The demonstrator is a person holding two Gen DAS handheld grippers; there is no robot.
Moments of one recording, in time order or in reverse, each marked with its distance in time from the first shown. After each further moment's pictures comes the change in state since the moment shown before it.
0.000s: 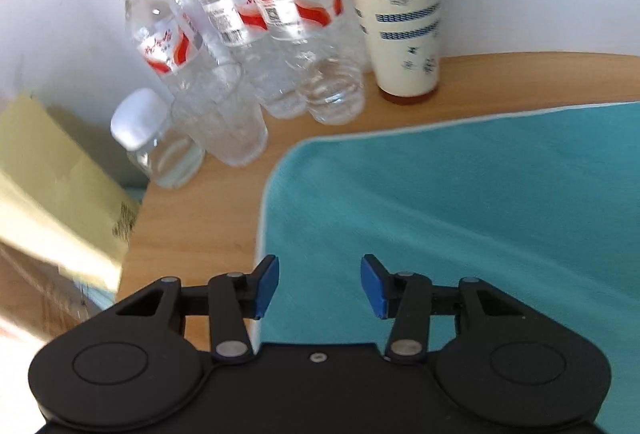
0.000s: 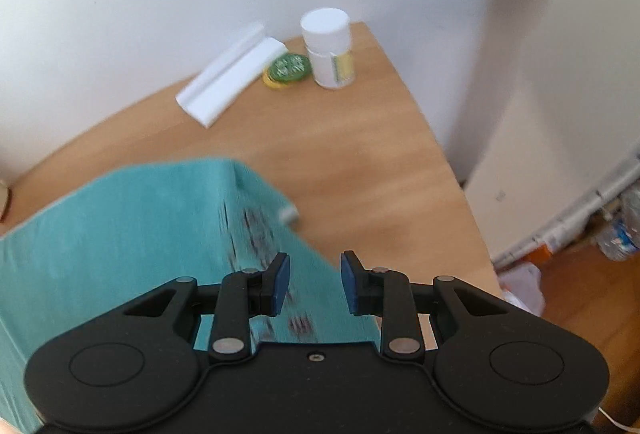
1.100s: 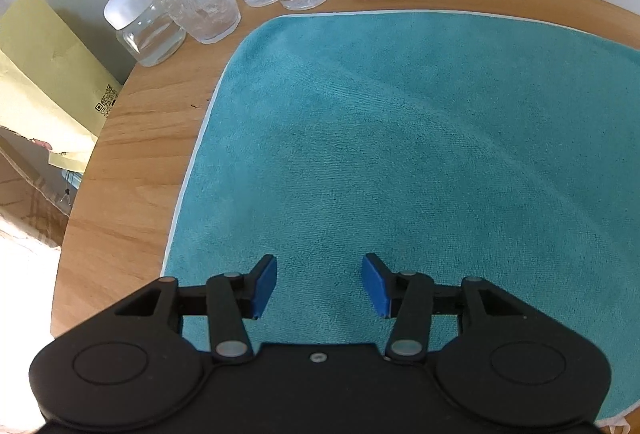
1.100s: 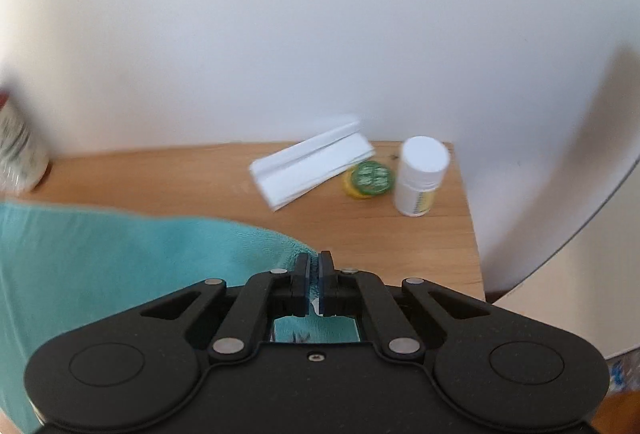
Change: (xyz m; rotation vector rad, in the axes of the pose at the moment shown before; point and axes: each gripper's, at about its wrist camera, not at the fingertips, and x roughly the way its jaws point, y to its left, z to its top) left arm -0.011 -0.040 -0.046 -0.077 0.197 0.005; right arm -0.012 0.061 0.015 -0.346 -0.141 0.081
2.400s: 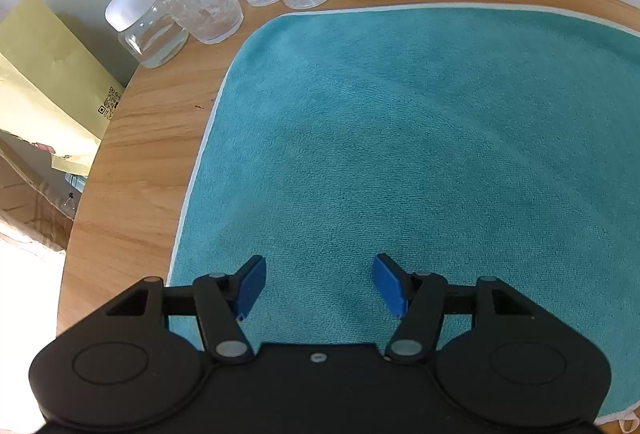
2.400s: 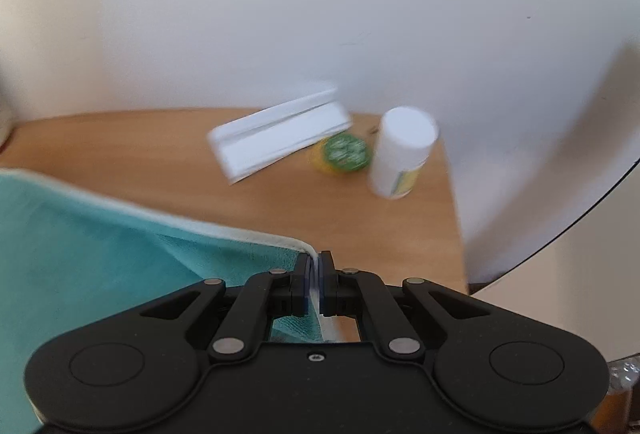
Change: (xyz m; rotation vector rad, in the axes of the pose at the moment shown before) left arm 0.001 0.003 0.001 0.026 0.000 0.013; right arm 0.046 -0.026 0.015 0.052 0.063 -0.143
